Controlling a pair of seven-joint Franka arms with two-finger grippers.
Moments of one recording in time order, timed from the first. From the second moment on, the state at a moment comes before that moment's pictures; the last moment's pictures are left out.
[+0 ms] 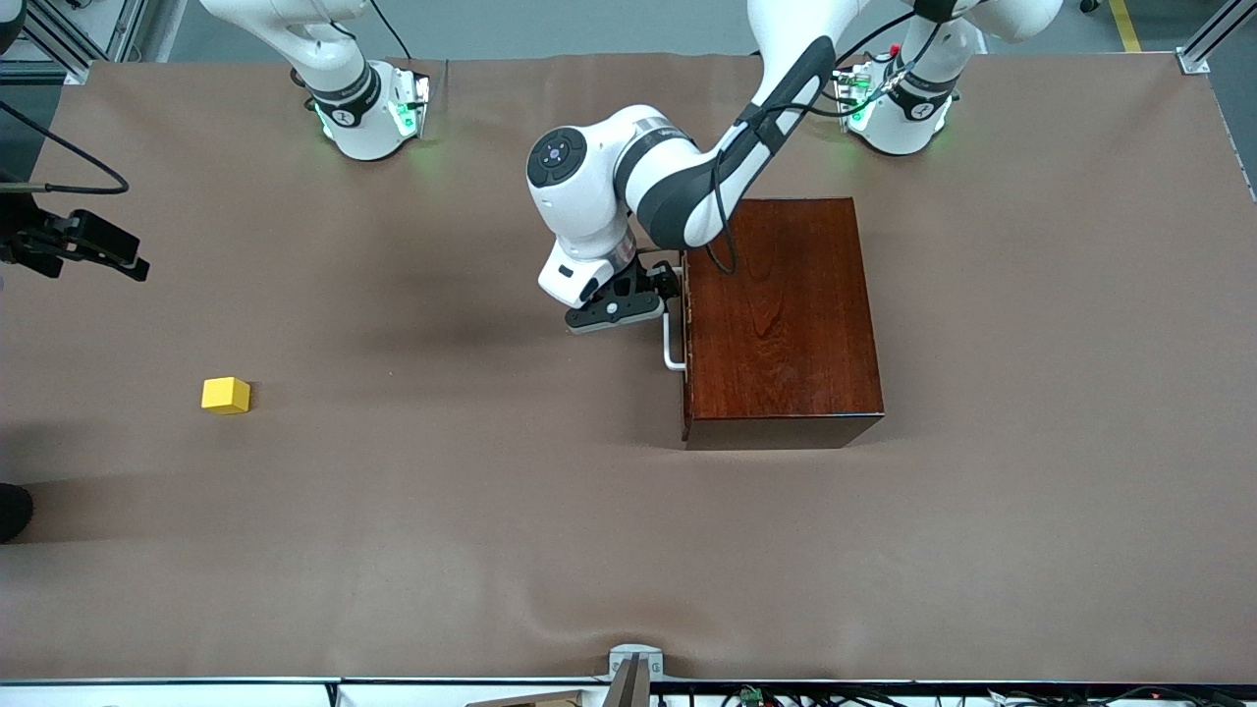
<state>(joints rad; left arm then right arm) -0.86 0.69 -0.07 -1.31 0.25 1.86 -1.12 0.00 0.02 -0.05 -1.53 0.01 1.53 0.01</state>
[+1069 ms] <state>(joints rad) -0.86 0.72 -0.07 -1.31 0.25 1.84 -1.09 0.00 0.02 -0.05 -1.53 0.01 1.52 0.01</state>
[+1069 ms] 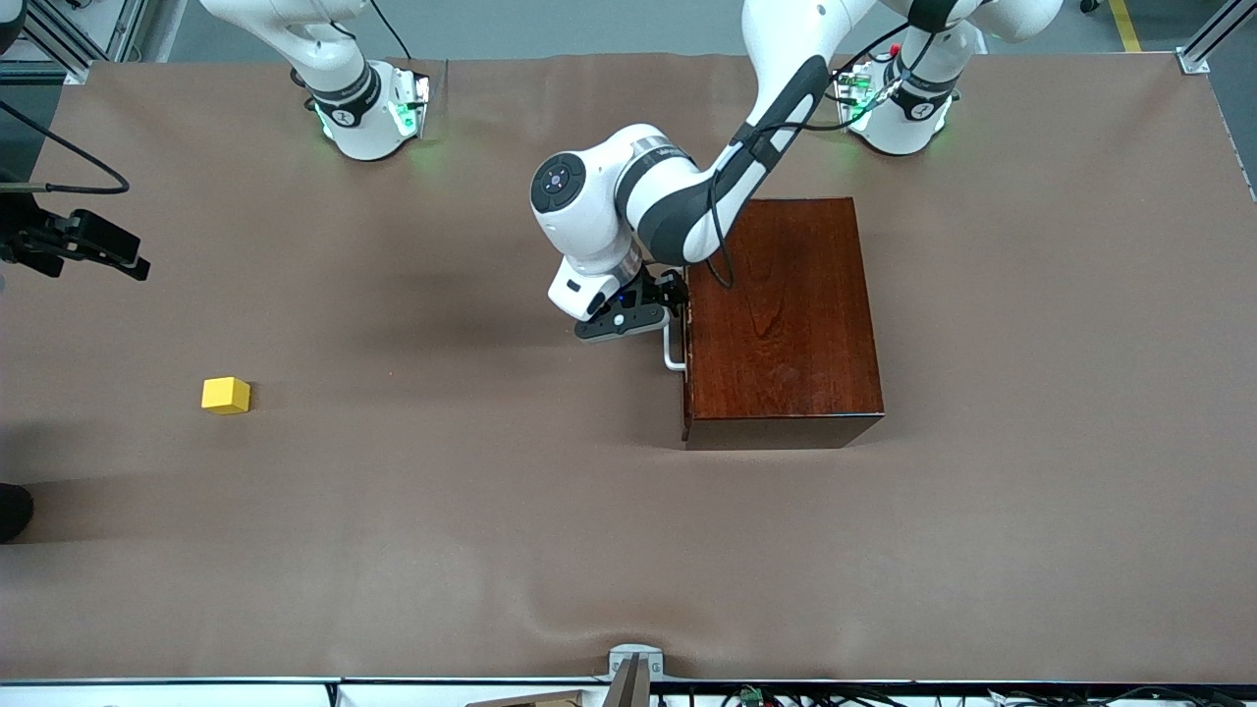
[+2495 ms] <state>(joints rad) -0.86 0.74 -0.07 -1.31 0.25 1.91 -1.13 0.00 0.02 -0.05 -1.53 0.01 1.52 0.01</state>
